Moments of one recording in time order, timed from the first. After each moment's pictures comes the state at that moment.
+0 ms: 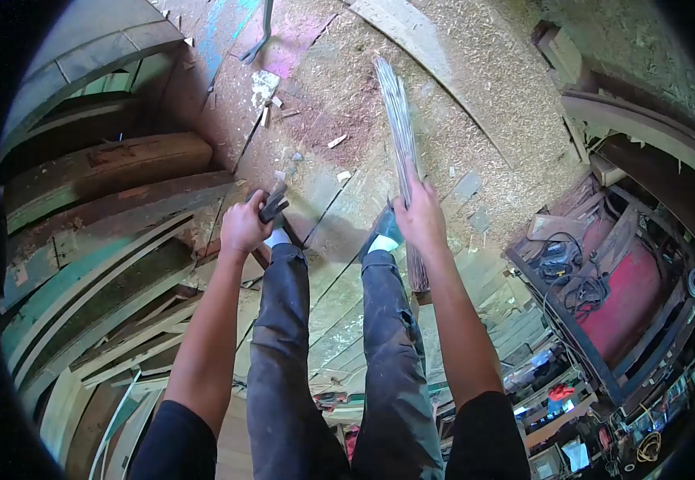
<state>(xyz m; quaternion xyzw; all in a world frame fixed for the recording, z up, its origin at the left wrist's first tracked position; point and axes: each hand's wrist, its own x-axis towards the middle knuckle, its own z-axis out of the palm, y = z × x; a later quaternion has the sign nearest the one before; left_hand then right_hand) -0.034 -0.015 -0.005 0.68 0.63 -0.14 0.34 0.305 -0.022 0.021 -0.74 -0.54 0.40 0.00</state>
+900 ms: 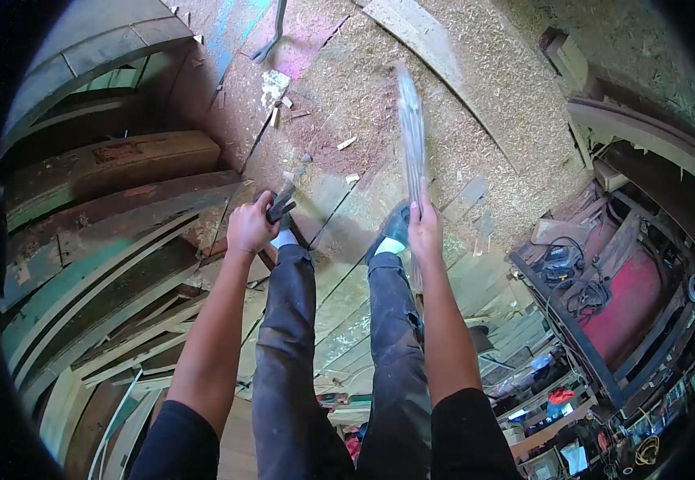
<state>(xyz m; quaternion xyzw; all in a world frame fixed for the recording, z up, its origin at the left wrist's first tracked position) -0.040 -0.011 -0.004 0.67 0.63 -0.17 0.34 0.295 -0.063 -0.011 -0.78 -0.42 0.46 0.10</state>
